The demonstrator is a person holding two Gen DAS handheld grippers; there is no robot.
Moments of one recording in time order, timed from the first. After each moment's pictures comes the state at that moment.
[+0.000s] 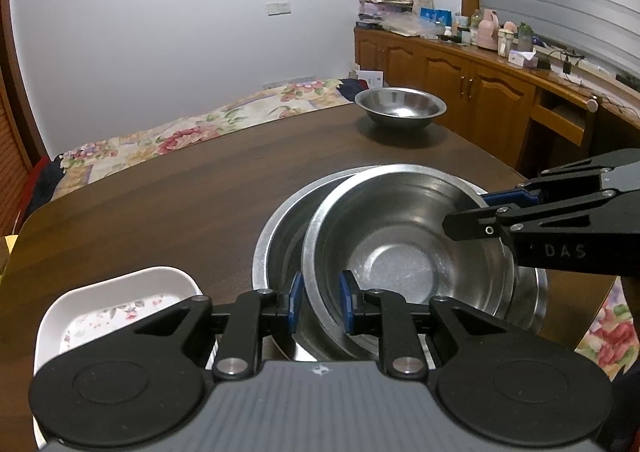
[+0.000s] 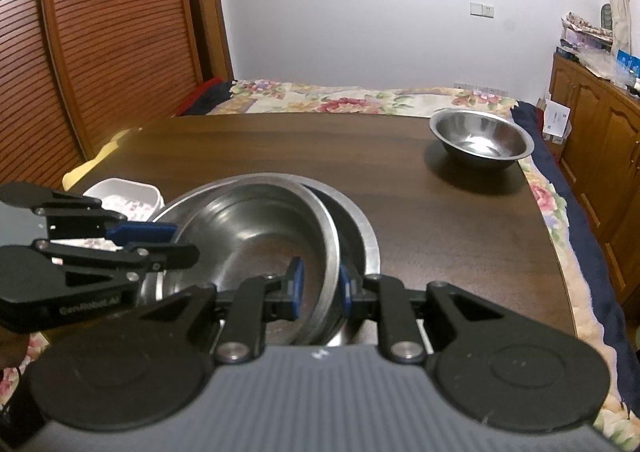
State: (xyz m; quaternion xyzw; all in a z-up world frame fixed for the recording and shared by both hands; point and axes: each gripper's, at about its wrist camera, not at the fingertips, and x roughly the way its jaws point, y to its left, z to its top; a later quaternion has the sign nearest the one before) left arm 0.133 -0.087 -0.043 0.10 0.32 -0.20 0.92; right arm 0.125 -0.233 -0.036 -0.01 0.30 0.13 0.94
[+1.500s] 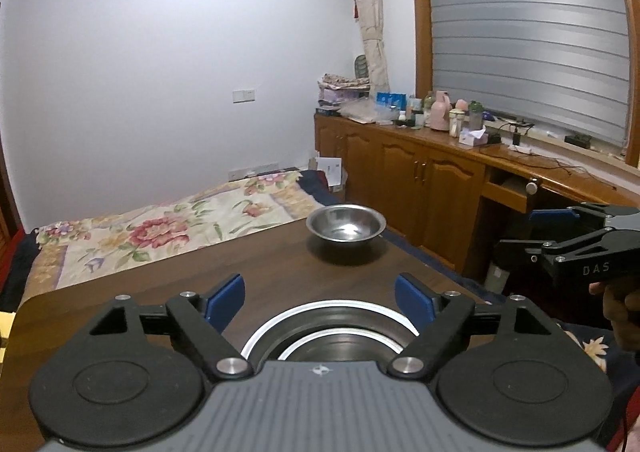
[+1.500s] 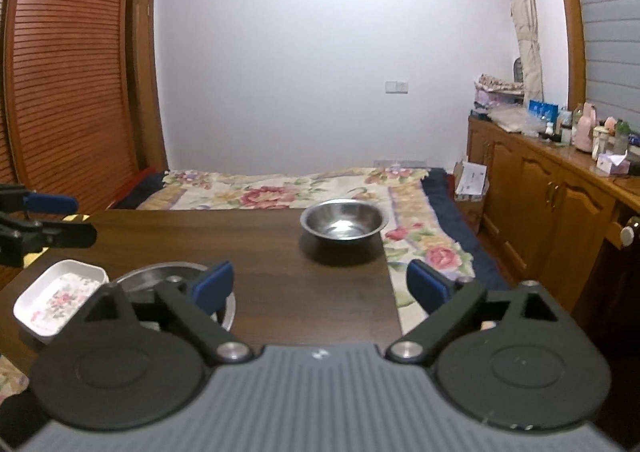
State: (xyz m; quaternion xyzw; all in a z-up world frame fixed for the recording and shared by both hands) left arm 0.103 -0.089 0.043 0.07 0.20 -0.28 0.94; right arm 0.062 -0.313 0.010 0.01 0.16 0.02 0.99
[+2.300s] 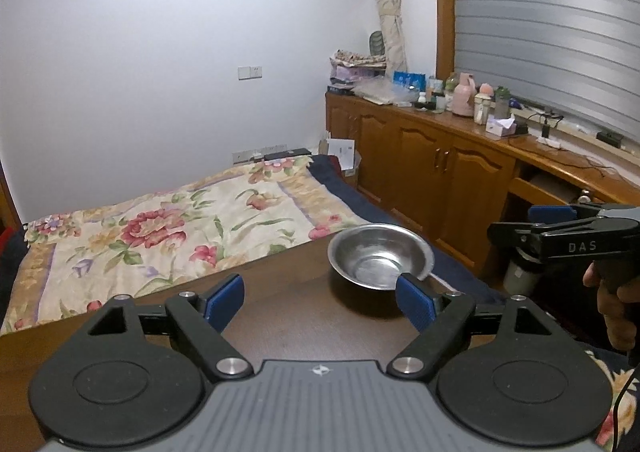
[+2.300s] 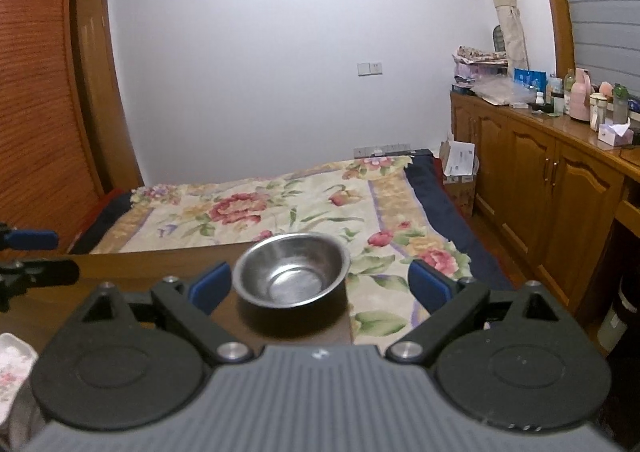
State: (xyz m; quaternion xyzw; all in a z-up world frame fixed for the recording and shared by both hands) left arm 0.237 -0.149 0.039 0.08 0.24 -0.26 0.93; right arm 0.185 -0.366 0.001 0.06 0.19 0.00 0.98
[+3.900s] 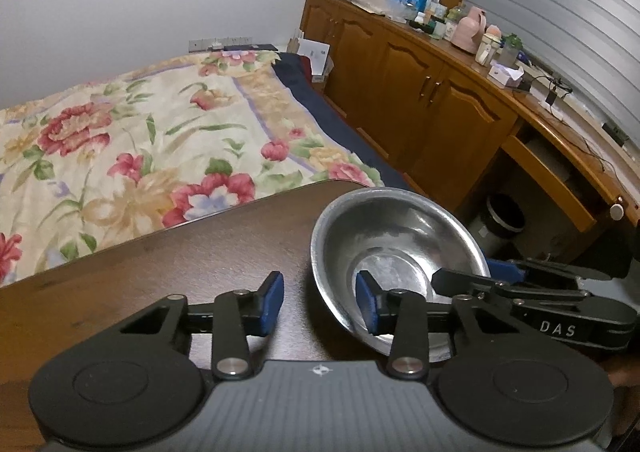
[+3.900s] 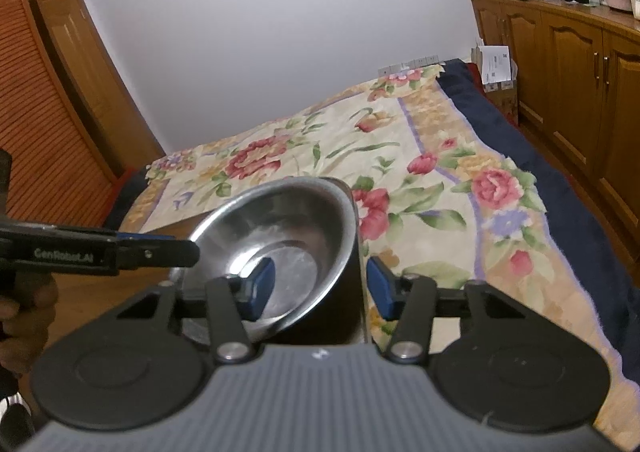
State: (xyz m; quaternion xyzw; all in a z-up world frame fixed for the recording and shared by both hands) left arm 0.401 -0.227 -0.033 0.02 0.41 -0.31 0.86; right arm 0.287 -0.387 -0.059 0.17 0.29 0.06 0.94
